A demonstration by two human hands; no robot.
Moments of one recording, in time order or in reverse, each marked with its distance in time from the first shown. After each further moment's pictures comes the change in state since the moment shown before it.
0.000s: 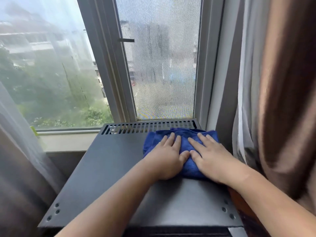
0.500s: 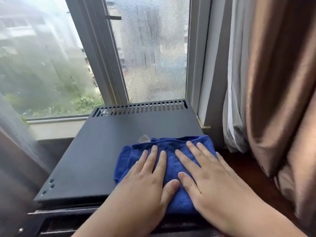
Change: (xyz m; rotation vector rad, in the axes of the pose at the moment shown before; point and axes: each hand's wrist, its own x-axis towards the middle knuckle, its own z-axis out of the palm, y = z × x) left_hand -0.137 0.021 0.038 -0.012 -0.025 -0.078; right_hand -0.145 -0.040 0.011 0.035 -0.003 -0.074
